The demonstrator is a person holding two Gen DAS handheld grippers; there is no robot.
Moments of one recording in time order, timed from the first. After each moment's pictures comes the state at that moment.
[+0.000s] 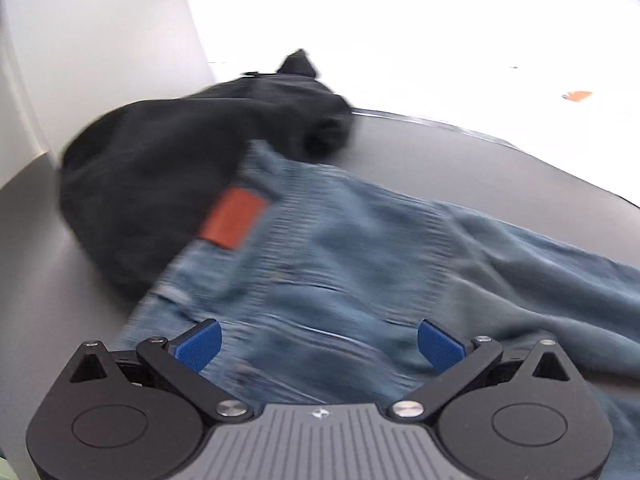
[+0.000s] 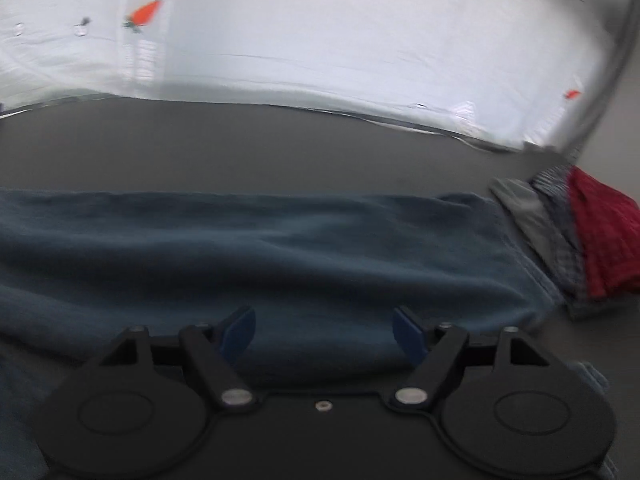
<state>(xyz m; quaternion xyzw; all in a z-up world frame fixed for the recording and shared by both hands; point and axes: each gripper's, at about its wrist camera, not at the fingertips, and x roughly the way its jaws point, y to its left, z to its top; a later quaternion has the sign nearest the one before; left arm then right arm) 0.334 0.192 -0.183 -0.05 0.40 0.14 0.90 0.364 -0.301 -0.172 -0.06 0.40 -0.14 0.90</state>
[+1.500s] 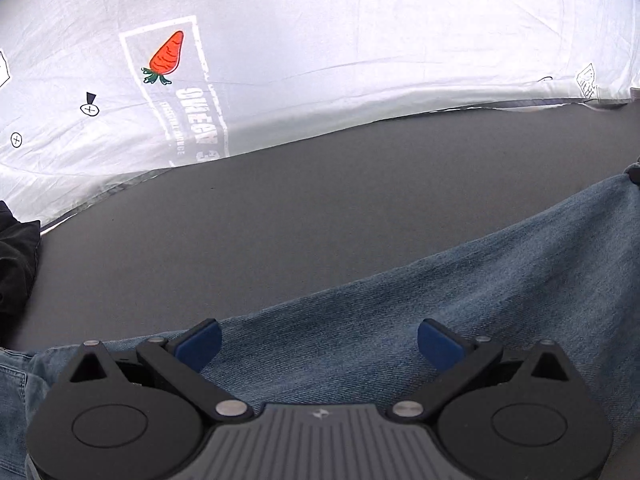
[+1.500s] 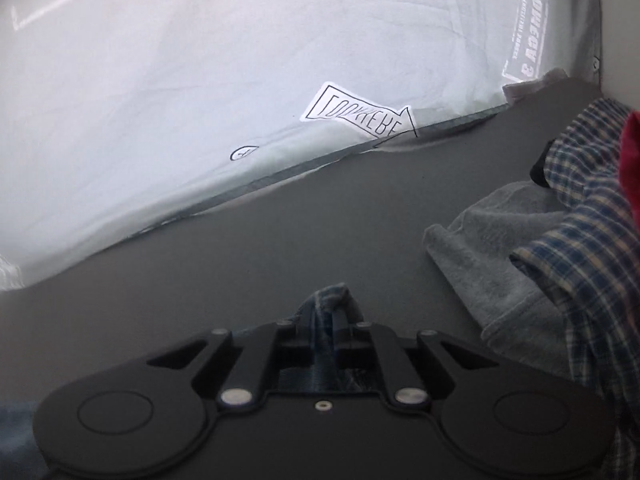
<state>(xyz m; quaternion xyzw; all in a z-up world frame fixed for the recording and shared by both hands) 0.531 -0.141 -0.220 0.12 0.44 0.00 0.89 0.588 -0.548 -0.240 0.12 0.35 -0.08 0.93</state>
